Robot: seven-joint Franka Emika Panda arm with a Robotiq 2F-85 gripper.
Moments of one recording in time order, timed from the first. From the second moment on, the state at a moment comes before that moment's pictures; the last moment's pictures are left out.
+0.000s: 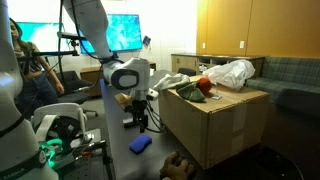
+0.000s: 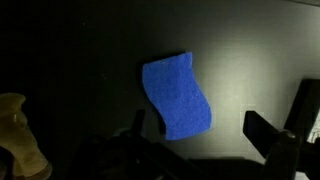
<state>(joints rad) 0.18 0.20 0.15 -2.61 0.14 2.72 0.02</state>
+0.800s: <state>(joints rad) 0.17 0.52 0.14 -2.55 0.06 3.01 0.02</state>
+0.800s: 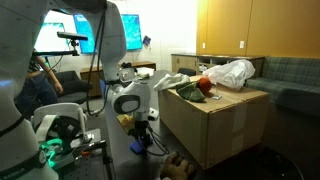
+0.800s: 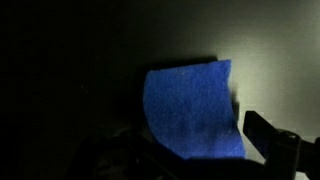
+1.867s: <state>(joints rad) 0.11 0.55 0.17 -2.51 0.06 2.99 0.02</state>
